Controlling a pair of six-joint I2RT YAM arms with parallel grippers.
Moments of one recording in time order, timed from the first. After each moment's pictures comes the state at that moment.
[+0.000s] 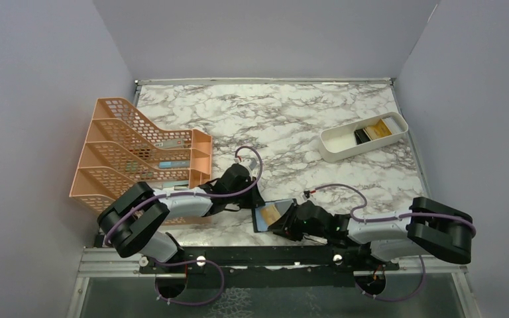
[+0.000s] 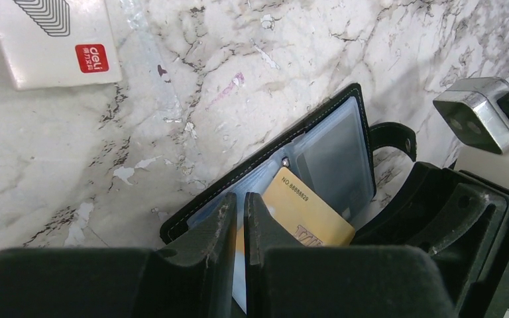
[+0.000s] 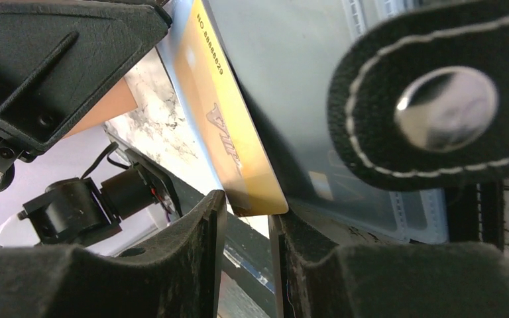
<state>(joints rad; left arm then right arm) -0.83 1.46 0.52 0.21 0.19 -0.77 1.15 1.25 0.21 0.37 0.09 1.55</state>
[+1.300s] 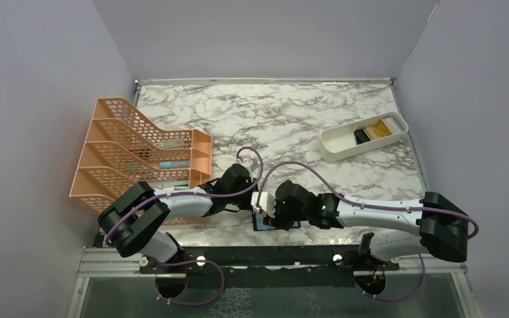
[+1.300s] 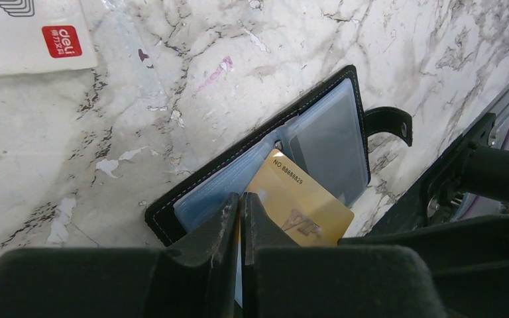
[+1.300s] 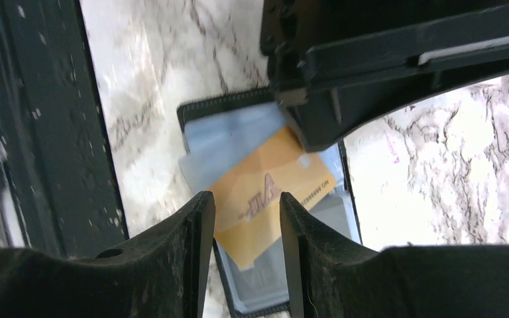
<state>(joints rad) -0.82 1.46 0.52 0.20 0.24 -0.76 1.16 1.29 0.65 -0.12 -0.09 -0.27</state>
